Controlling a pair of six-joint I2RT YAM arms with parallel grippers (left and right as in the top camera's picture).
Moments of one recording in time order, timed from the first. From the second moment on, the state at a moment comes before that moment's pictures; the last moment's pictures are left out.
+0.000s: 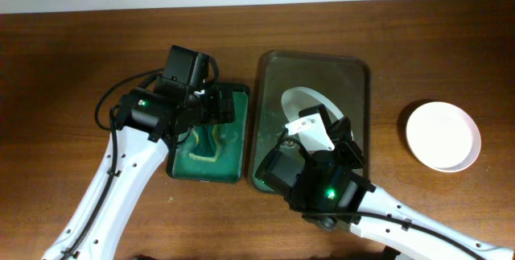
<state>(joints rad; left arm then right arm) -0.38 1.46 1.43 -1.02 -0.04 -0.40 0.98 1.29 1.07 -1.03 1.26 0.39</state>
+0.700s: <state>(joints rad) -0.38 1.46 1.43 -1.02 -0.04 -0.40 0.98 1.29 1.07 -1.03 1.26 0.39</state>
